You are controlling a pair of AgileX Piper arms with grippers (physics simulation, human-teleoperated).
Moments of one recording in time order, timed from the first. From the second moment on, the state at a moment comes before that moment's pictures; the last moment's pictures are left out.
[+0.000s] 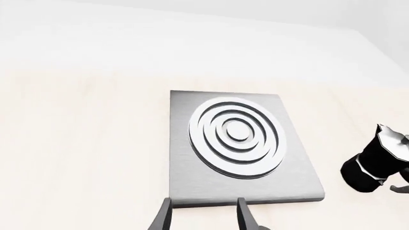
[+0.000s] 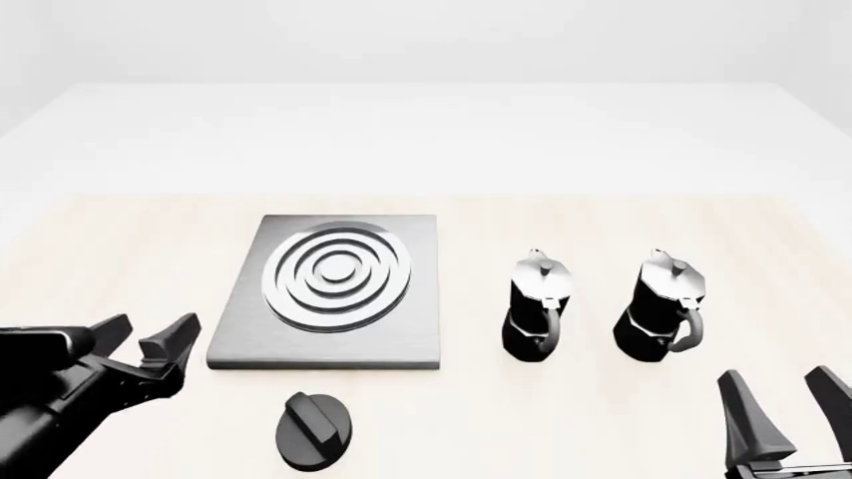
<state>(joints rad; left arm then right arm) -0.14 0.67 -0.25 -0.05 -0.14 0.04 0.00 0.00 0.01 -0.01</state>
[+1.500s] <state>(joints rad) -0.42 1.12 -0.19 -0.15 -0.63 0.08 0.00 0.00 0.02 -0.01</state>
